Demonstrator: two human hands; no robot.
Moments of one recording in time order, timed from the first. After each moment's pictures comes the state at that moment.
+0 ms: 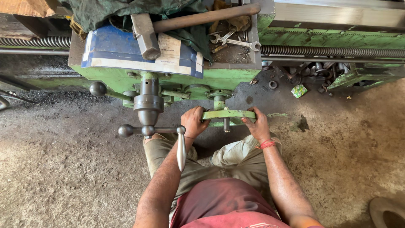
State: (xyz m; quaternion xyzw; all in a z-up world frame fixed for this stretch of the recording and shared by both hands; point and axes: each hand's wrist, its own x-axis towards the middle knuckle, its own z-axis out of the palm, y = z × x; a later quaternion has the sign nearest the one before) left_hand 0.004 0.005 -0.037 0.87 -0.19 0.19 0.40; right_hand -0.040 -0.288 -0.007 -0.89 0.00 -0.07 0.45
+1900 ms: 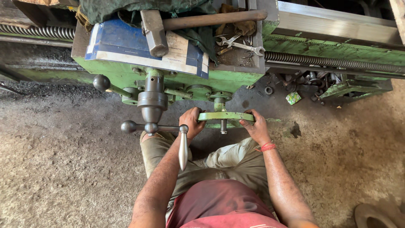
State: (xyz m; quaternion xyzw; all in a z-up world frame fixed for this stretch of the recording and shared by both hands) left_hand 0.000 0.010 -0.046 0.86 -0.14 0.20 0.46; right_hand -0.035 -0.283 0.012 -0.90 -0.03 -0.04 0.43
